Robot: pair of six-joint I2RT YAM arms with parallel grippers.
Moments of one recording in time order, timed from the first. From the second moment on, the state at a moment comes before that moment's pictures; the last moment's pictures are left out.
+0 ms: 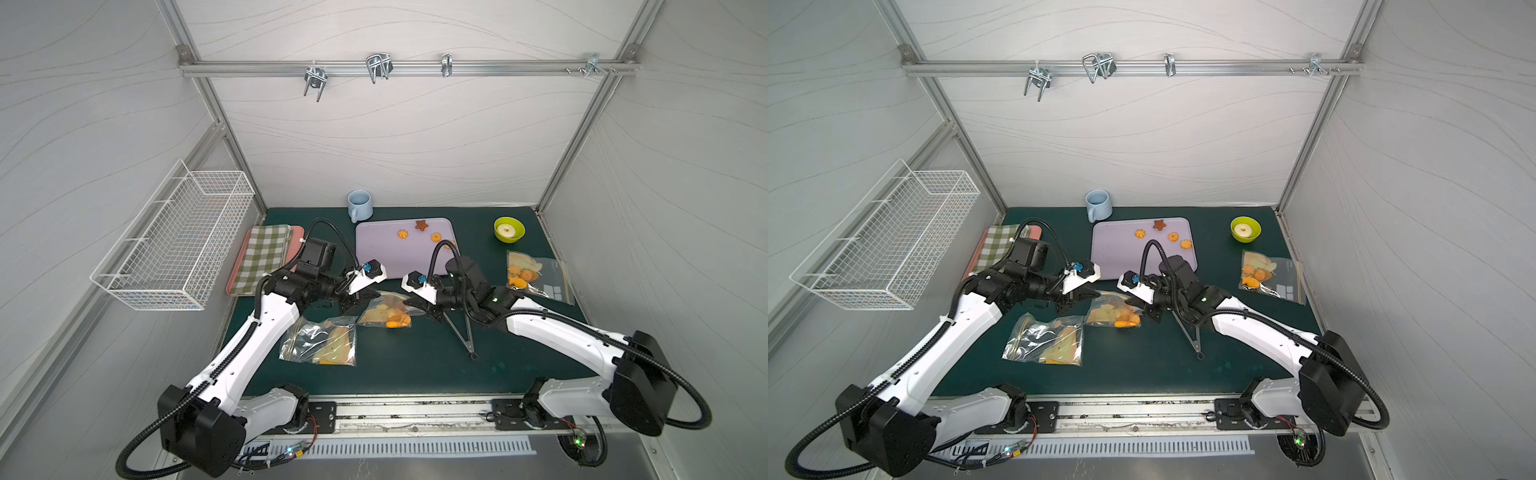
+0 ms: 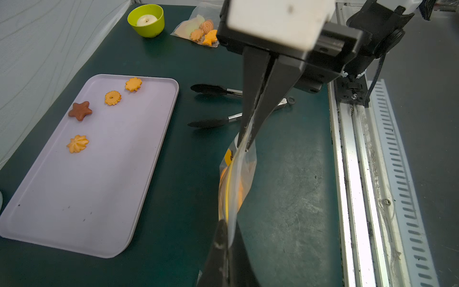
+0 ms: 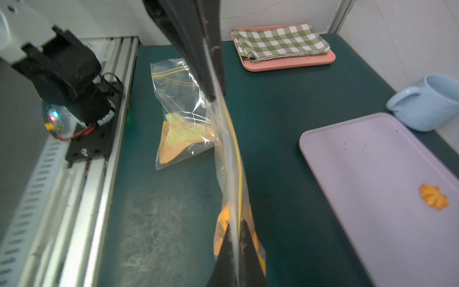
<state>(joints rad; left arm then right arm) -0.35 1.16 1.06 -0.82 0.72 0.79 0.84 1.31 0.89 -0.15 -0.49 -0.39</state>
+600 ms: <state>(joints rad) -0.35 1.16 1.06 -0.82 0.73 0.79 0.85 1.32 0.91 -0.11 -0.49 -0.37</state>
